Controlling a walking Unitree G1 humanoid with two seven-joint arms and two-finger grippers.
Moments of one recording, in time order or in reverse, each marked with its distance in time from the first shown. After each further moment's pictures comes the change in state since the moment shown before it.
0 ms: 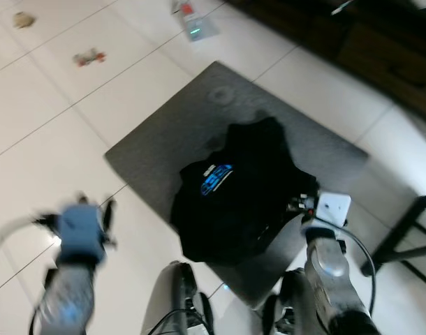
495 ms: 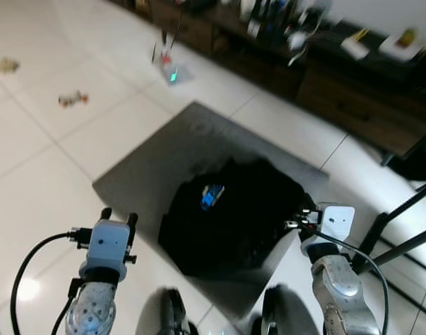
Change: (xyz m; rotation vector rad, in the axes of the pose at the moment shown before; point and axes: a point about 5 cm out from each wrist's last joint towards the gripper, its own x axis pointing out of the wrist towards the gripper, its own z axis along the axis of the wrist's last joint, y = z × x) left arm -0.001 -0.024 -0.016 0.035 -0.029 -0.046; right arm -0.030 0.004 0.007 0.052 0.068 0.147
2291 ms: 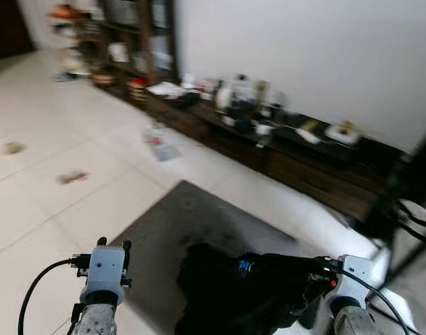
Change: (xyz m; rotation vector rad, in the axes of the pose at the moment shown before) left arm -0.012 -0.006 -0.055 -0.046 0.153 0.047; right arm -0.060 -0.048 -0.078 0.071 0.398 -0.229
